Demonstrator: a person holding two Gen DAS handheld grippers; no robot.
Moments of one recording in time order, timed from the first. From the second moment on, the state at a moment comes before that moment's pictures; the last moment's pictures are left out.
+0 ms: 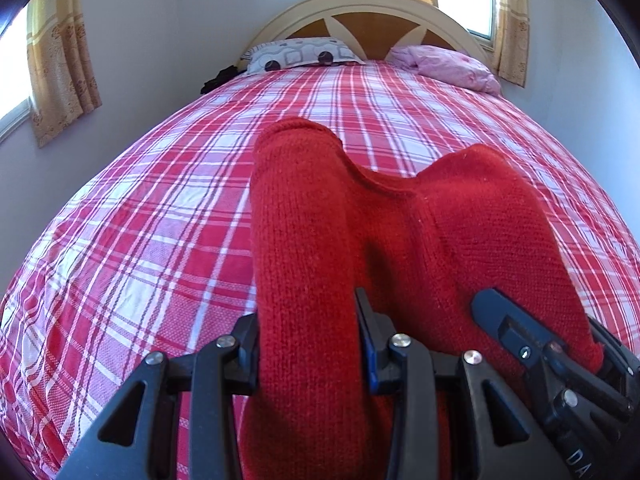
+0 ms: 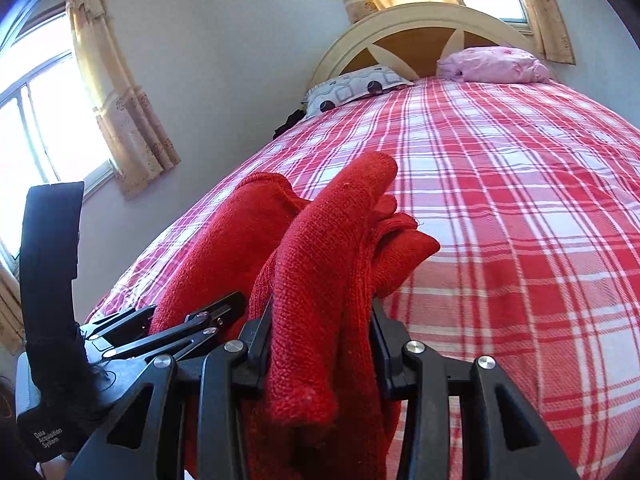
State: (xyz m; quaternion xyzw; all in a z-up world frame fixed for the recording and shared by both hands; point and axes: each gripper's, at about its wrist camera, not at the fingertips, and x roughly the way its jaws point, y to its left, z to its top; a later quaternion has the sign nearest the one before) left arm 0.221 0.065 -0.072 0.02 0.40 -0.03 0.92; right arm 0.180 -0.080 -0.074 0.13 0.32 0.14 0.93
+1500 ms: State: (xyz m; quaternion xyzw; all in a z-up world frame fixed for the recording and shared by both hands) left arm 0.273 0.170 -0.104 -0.04 0.40 0.01 0.91; right arm 0.248 -0.079 -0.136 0.25 0.39 0.17 0.87
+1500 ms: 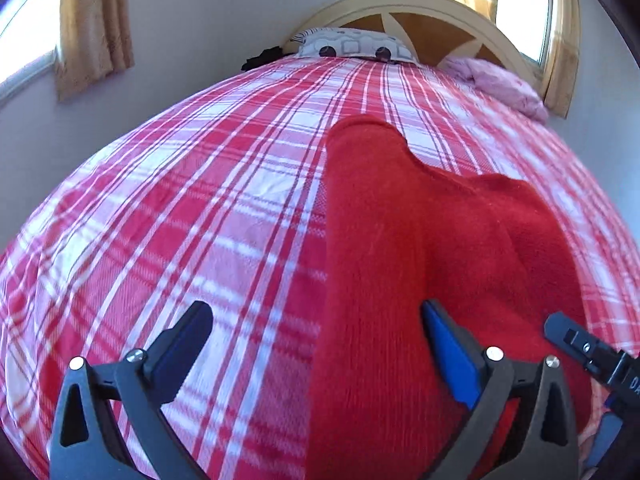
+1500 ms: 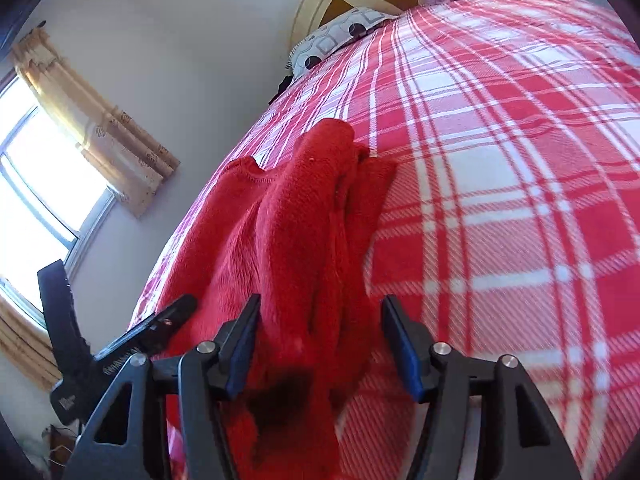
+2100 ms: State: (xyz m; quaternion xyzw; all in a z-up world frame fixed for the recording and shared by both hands) left arm 0.237 0.149 -0.109 0.02 0.40 0.06 0.92; right arm 0.204 -0.020 -0.122 0.04 0.37 0.18 0.91
